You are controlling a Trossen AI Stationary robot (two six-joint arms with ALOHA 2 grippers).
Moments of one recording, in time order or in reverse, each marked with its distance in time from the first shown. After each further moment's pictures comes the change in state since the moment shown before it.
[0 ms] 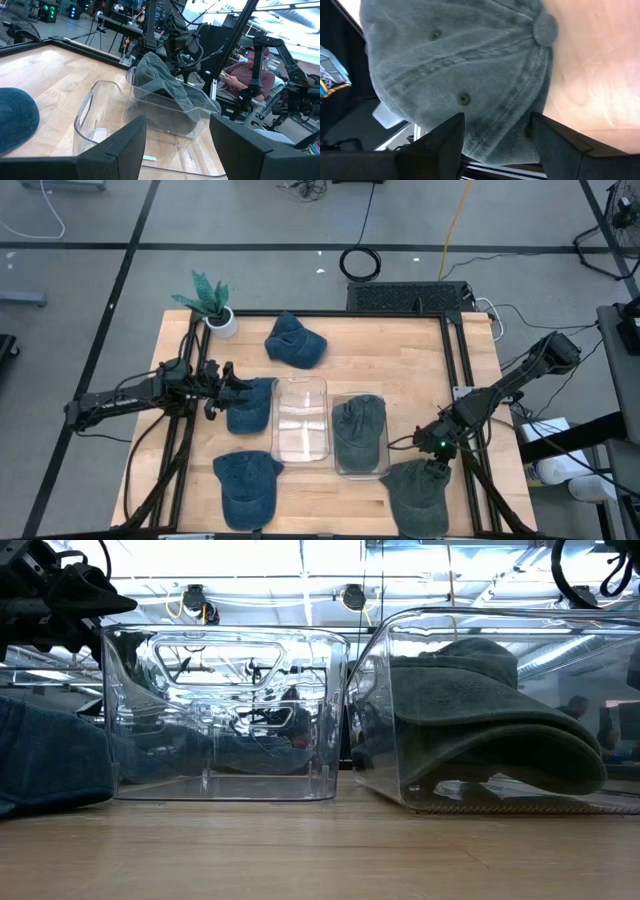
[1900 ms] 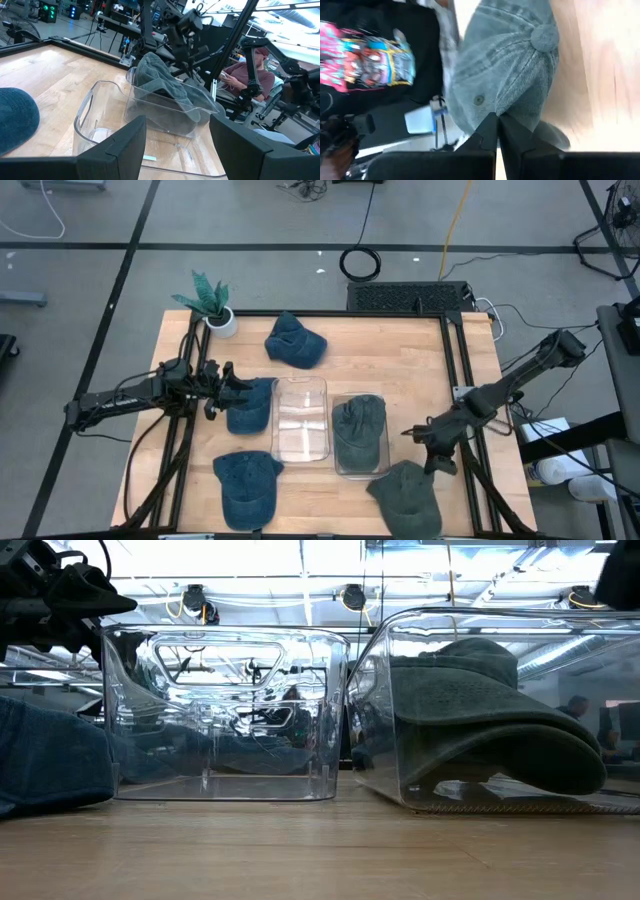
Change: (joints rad) left arm 0.000 0.000 0.000 0.000 0.000 0.000; right arm 0.001 -0.234 0.000 0.168 0.140 -0.190
